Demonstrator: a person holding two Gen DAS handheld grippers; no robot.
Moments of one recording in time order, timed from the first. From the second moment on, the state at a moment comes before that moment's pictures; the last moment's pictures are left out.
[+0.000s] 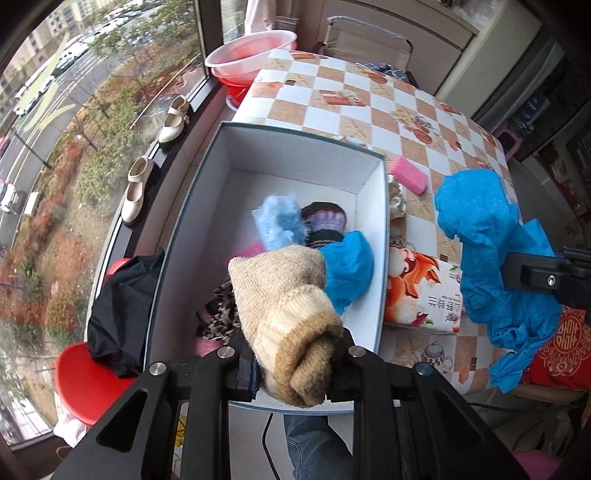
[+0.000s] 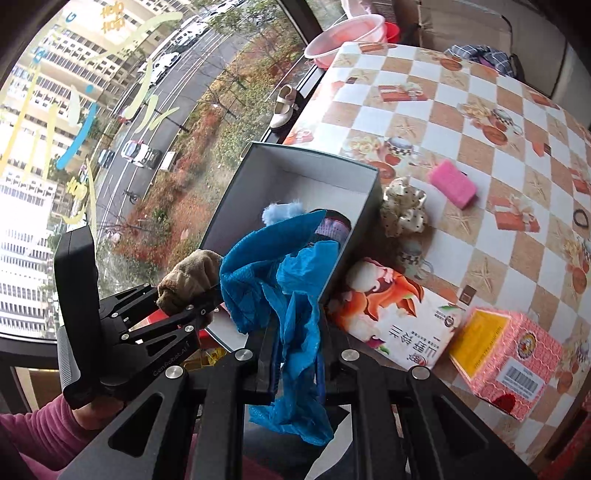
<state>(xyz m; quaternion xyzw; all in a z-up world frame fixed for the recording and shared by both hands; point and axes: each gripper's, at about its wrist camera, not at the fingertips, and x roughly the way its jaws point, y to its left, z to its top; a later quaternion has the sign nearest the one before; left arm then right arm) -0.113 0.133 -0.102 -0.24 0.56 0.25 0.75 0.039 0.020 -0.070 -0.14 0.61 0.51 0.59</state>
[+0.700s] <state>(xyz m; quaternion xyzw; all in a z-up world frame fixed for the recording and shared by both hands) -0.120 0.157 -0.112 -0.26 0.55 0.28 0.74 0.027 0.113 -0.074 -0.21 0.58 0.54 0.57</state>
